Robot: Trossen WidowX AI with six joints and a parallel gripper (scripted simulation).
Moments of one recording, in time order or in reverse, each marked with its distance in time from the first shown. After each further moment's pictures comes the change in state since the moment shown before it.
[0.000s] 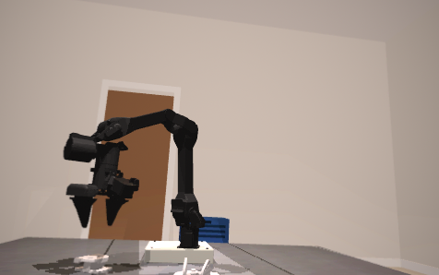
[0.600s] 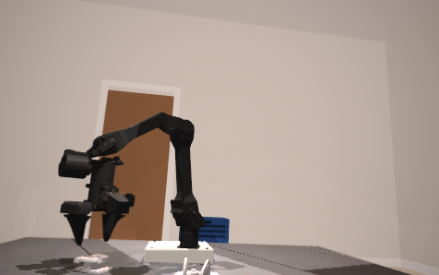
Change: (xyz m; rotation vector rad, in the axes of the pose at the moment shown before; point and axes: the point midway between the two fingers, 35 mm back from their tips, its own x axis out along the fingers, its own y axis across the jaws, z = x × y) arm 0.041 0.002 -0.008 0.032 -0.007 -0.001
